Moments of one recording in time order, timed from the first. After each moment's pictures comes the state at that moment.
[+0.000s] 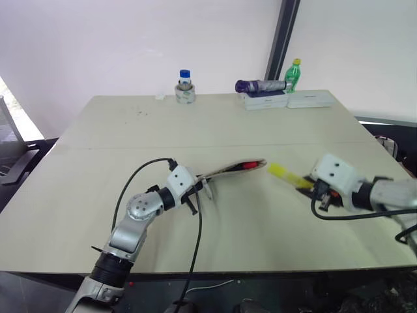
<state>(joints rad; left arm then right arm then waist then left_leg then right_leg) -0.41 0.33 -0.18 0.02 -0.06 0.04 -0.68 -0.31 -1.09 -0.15 -0.51 0.22 0.71 0.88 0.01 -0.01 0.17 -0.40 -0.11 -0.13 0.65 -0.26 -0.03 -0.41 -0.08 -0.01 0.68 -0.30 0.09</state>
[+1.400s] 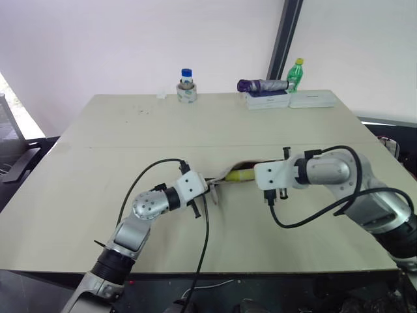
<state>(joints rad) -0.44 0.36 -0.25 0.01 0.01 -0.02 -0.72 -0.72 -0.94 0.40 -0.32 -0.28 0.36 1.04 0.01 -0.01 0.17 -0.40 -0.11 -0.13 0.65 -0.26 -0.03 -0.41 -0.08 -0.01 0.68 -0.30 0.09</state>
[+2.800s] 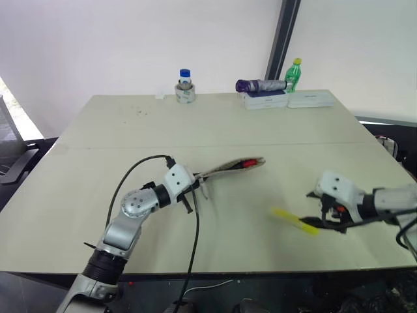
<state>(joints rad) -0.42 0.41 -0.18 0.01 -0.06 0.01 -0.72 -0.09 -1.03 -0.17 -0.35 0.13 0.72 1.17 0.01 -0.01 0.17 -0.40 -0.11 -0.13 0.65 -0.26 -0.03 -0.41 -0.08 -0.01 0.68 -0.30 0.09</state>
